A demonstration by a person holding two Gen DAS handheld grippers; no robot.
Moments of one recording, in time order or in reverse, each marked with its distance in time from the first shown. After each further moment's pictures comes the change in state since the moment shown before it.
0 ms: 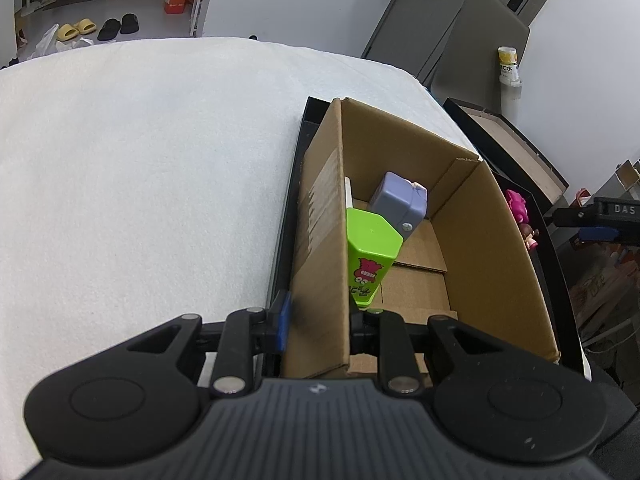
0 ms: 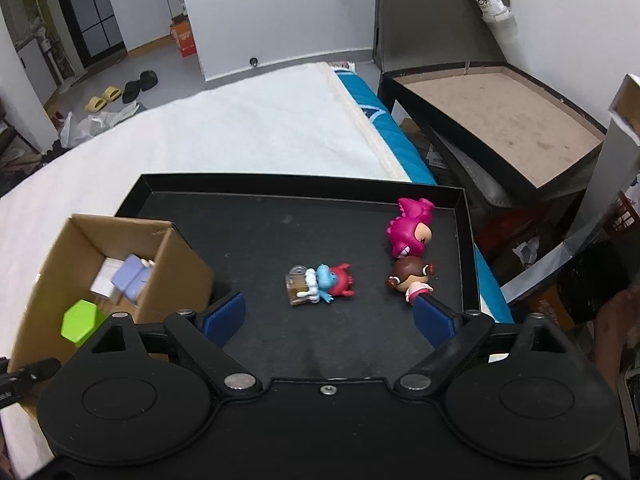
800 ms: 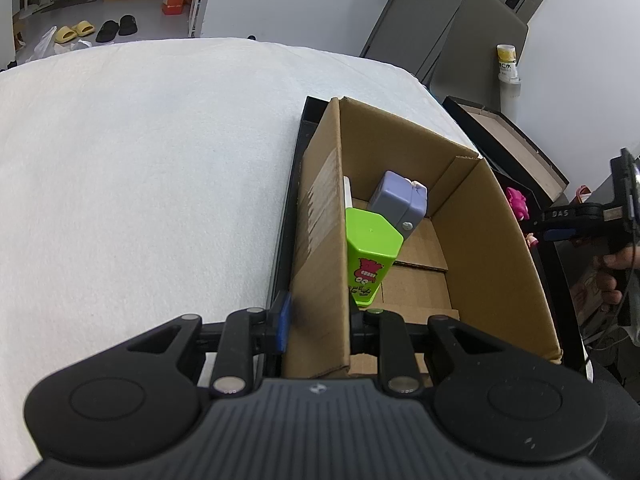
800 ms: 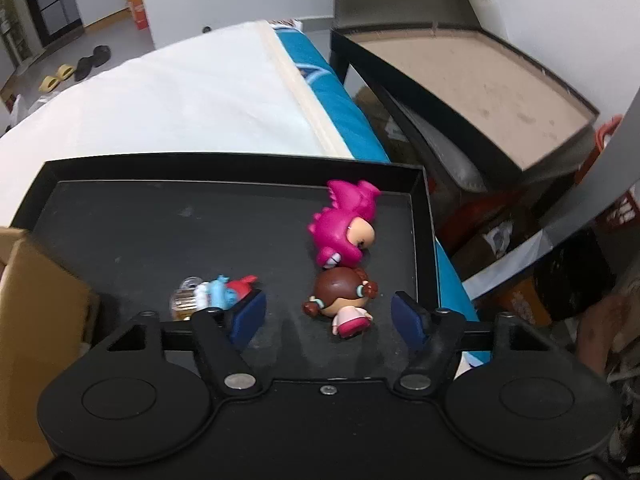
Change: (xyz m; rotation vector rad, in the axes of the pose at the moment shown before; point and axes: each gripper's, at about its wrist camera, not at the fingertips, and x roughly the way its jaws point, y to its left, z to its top) left arm 0.001 -0.001 -0.001 0.009 0.000 0.003; right arm 0.079 -0.046 0.012 0.017 0.085 -0.119
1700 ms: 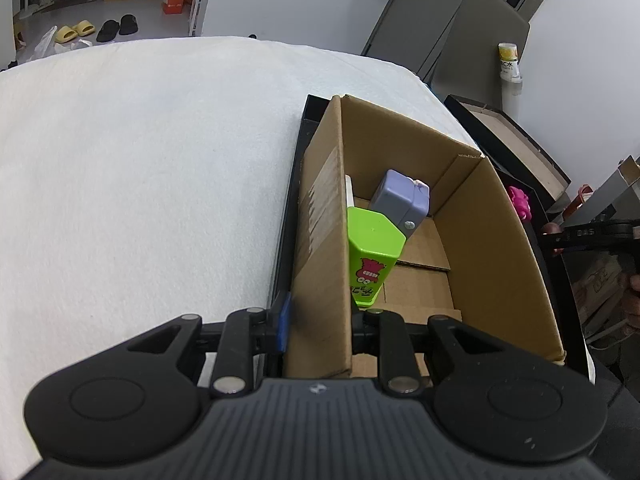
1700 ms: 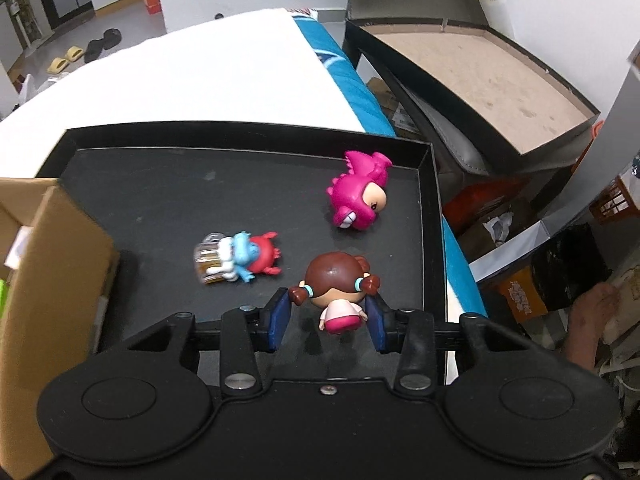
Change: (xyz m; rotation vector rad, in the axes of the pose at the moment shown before) left arm 0.003 0.000 0.000 0.000 0.004 0.004; right arm -0.029 0.016 -0.021 -0.054 0.016 0.002
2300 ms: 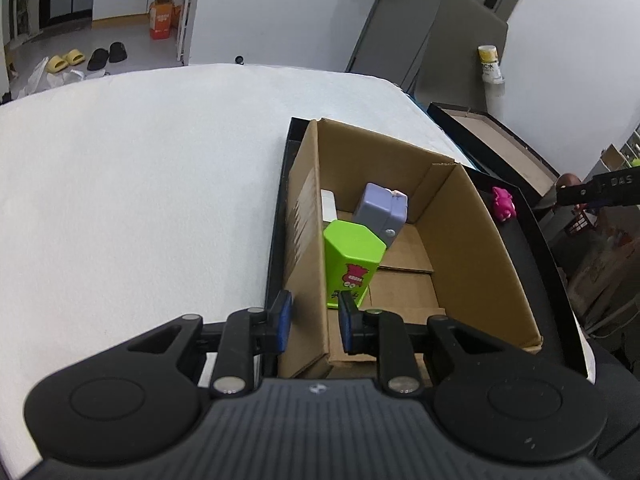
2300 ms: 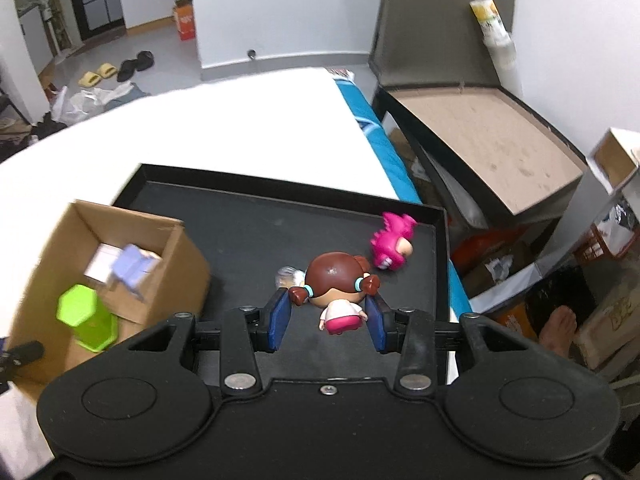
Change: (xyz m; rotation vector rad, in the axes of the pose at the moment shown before) left arm -0.026 -0.009 -0.001 0.063 -0.049 0.000; right arm -0.086 0.038 0.010 -0.060 -0.107 0.032
